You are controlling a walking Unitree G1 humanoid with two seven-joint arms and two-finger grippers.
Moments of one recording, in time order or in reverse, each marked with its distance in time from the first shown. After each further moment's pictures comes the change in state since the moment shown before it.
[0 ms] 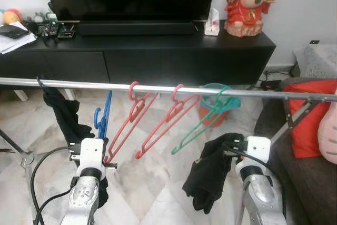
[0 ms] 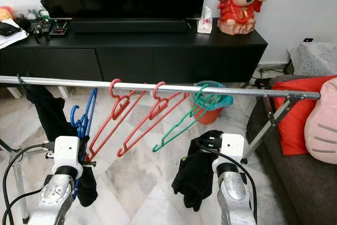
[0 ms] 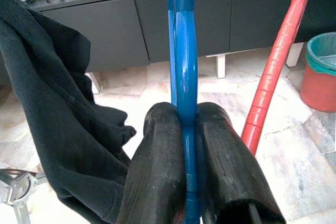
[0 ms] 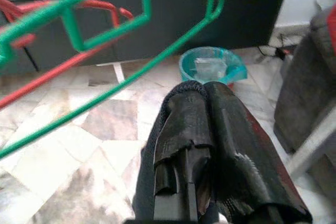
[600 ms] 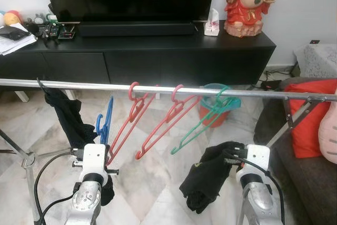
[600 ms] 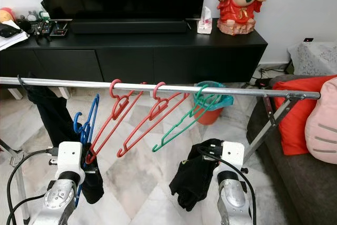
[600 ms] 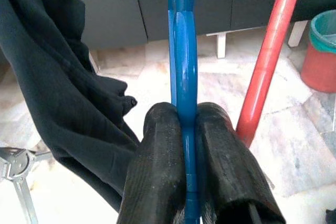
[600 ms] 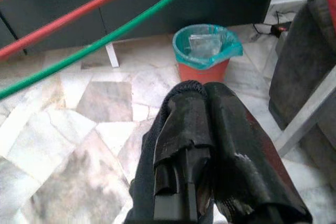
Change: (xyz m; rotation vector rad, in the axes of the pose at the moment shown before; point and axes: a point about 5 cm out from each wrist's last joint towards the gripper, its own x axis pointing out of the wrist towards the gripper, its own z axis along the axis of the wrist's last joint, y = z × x) left arm -0.004 -0.004 -0.021 -0.005 0.081 -0.003; right arm -0.005 -0.002 -0.023 -0.001 0.068 -0.018
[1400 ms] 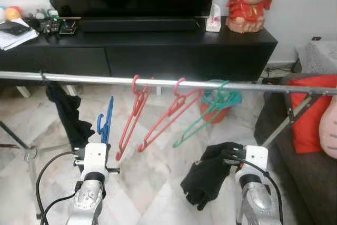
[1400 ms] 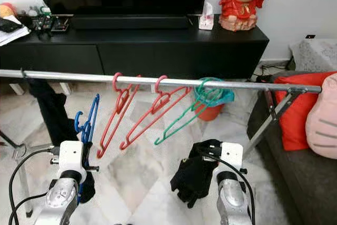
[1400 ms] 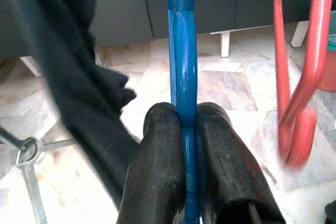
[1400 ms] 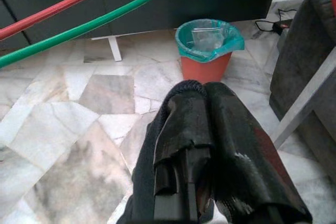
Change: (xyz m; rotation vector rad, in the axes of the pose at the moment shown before) left arm 0.004 -0.002 0.005 -0.007 -0.025 0.010; right arm 0.005 0.001 0.000 -0.004 -0.008 0.002
